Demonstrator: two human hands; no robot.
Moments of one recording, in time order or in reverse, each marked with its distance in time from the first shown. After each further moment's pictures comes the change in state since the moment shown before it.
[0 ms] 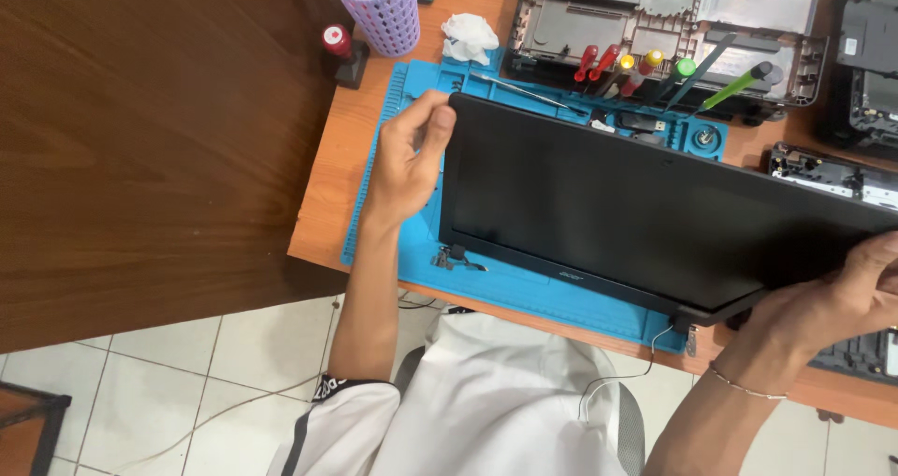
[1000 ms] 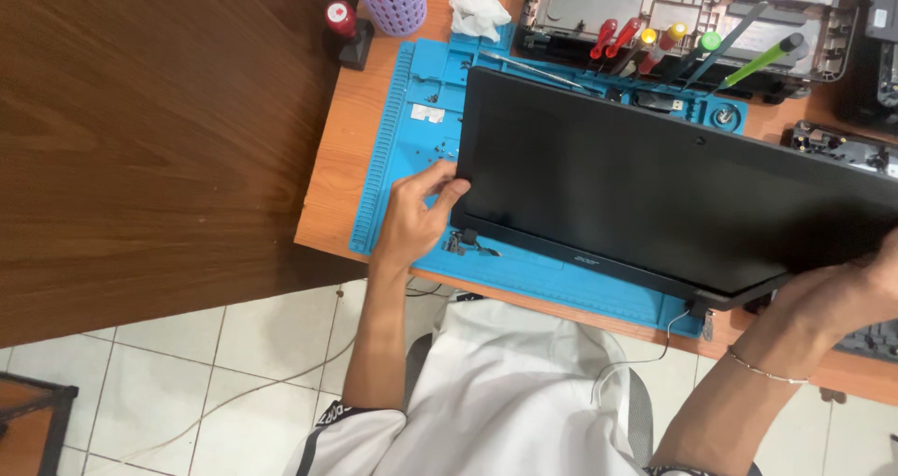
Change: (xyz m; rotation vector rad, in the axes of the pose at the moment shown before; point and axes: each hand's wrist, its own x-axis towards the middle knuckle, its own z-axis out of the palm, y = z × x) left_hand -0.075 -0.040 -0.003 0.170 -0.015 -0.162; right_hand -0.001 0.018 -0.015 0.193 0.039 0.225
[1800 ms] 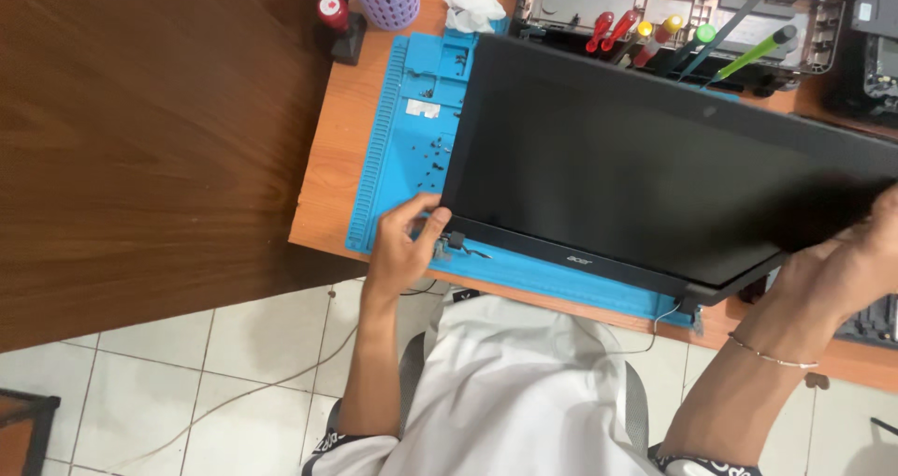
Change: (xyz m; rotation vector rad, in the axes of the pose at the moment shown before) left_hand -0.043 -0.015 -0.004 -0.084 0.066 -0.075; right_hand 0.014 -0.005 0.007 0.170 -0.117 0.123
